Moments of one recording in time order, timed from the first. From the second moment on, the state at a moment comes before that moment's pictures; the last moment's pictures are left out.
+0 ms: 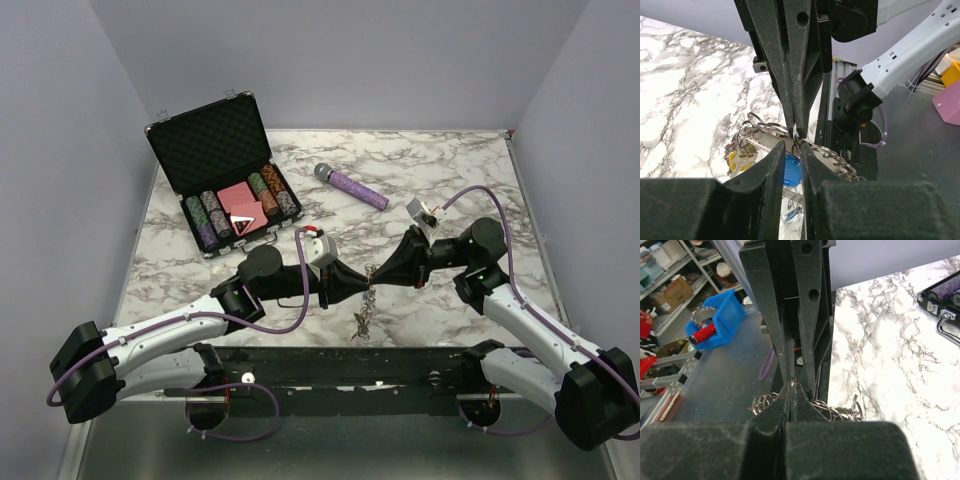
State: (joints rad) left arm -0.97 1.02 0.60 0.46 0.45 -0.23; right arm 0.41 1.00 0.54 0.66 -1.30 0.54
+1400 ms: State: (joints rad) left arm -0.95 1.04 0.95 -0.32 0.47 0.18; right arm 0.44 1.13 0.99 -0.45 -1.29 -0.28
